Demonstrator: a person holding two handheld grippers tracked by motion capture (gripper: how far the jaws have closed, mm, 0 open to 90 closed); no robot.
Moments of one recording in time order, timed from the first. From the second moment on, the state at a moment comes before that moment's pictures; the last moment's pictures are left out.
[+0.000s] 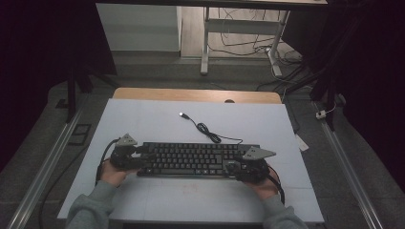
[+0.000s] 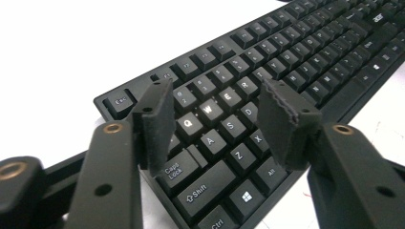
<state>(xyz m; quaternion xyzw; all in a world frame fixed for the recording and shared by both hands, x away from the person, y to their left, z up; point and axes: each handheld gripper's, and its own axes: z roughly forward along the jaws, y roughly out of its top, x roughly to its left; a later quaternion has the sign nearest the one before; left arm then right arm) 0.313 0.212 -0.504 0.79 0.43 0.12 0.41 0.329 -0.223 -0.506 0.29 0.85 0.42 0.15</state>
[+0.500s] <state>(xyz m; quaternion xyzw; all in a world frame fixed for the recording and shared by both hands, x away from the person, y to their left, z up) 0.310 0.207 -0.499 0.80 0.41 0.11 0.43 0.329 -0.224 -0.505 0.29 0.85 0.42 0.15</state>
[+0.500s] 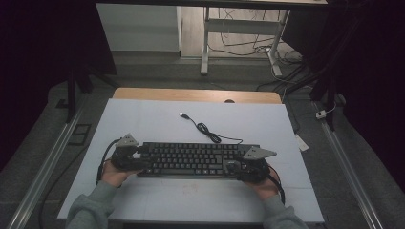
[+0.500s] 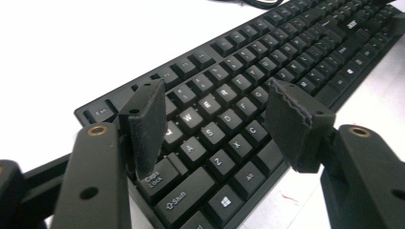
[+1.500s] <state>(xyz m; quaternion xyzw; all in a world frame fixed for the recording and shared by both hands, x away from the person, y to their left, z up) 0.303 0.186 -0.493 0.81 0.38 0.09 0.43 0.329 -0.223 -0.506 0.29 0.85 0.42 0.15</state>
